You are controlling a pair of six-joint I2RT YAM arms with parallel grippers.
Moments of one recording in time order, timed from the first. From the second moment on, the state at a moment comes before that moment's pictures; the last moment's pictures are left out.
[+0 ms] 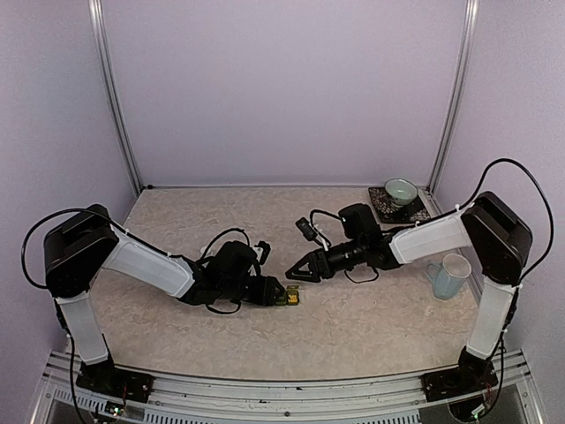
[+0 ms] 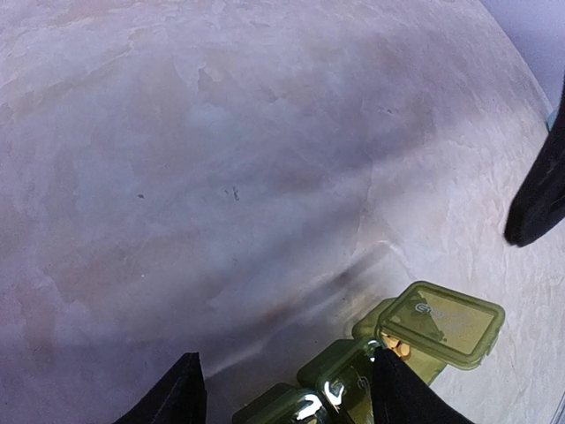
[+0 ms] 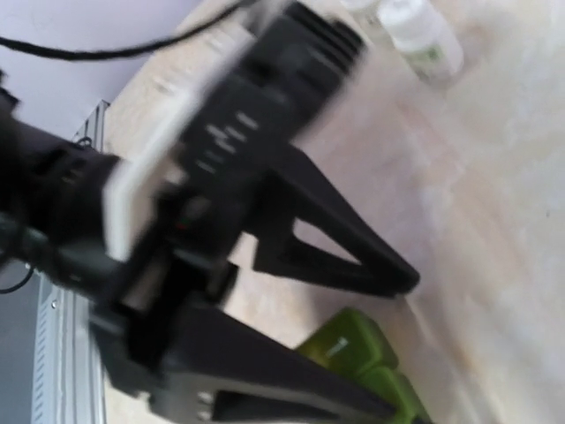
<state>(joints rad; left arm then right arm) -0.92 1.85 0.85 0.28 -0.04 -0.53 0.70 1.84 1.00 0.27 -0.80 0.29</state>
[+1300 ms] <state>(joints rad) -0.92 1.85 0.86 0.28 -0.06 -0.53 0.77 1.97 0.92 0.38 -0.89 0.31</state>
